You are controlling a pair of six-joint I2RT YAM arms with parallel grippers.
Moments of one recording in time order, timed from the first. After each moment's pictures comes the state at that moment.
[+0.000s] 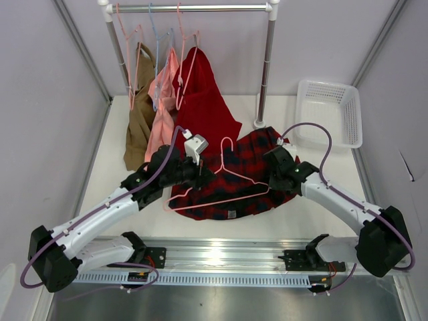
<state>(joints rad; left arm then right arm) -0.73 1.03 0.83 -0.22 0.26 -0.26 0.61 1.28 0.88 -0.66 0.35 0.64</state>
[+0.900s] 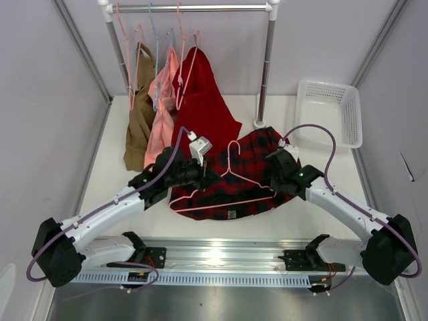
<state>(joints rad) -0.73 1.08 0.76 -0.07 0.35 -0.32 0.63 1.19 0.86 -0.69 0.35 0.65</state>
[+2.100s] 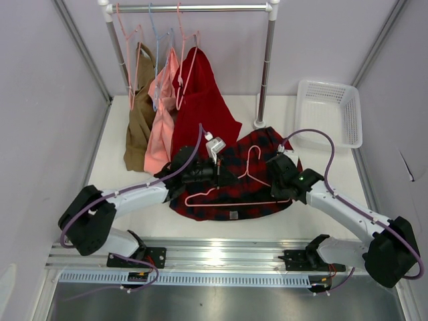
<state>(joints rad) -0.73 1.40 0.72 0.41 0.57 -0.47 0.65 1.17 0.82 -0.72 0.33 0.65</state>
